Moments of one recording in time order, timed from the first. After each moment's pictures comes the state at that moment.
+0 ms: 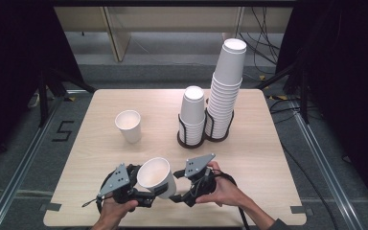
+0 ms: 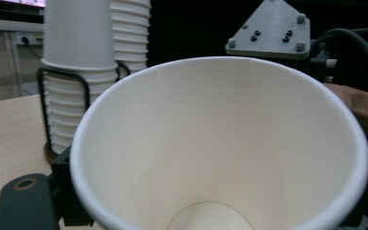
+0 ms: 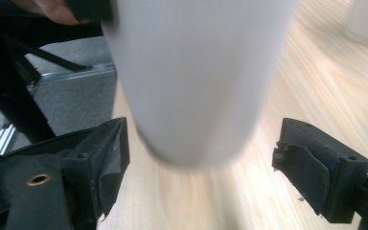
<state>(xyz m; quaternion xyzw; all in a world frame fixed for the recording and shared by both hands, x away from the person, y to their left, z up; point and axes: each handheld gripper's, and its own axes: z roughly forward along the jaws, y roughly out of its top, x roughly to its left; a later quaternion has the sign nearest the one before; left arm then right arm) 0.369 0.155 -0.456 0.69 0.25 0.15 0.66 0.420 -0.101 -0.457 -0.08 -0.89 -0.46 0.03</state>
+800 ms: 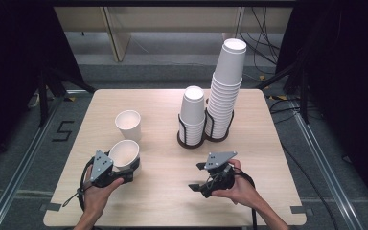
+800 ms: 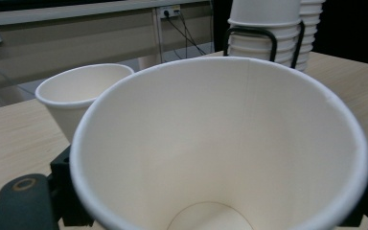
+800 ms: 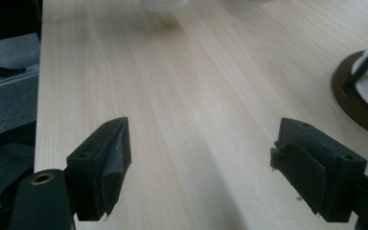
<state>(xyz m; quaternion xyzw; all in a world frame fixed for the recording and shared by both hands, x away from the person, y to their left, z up) 0.404 0.212 -0.463 0.68 0.39 0.32 0.53 0.429 -0.154 -0.459 -0.18 -0.88 -0.43 -0.05</state>
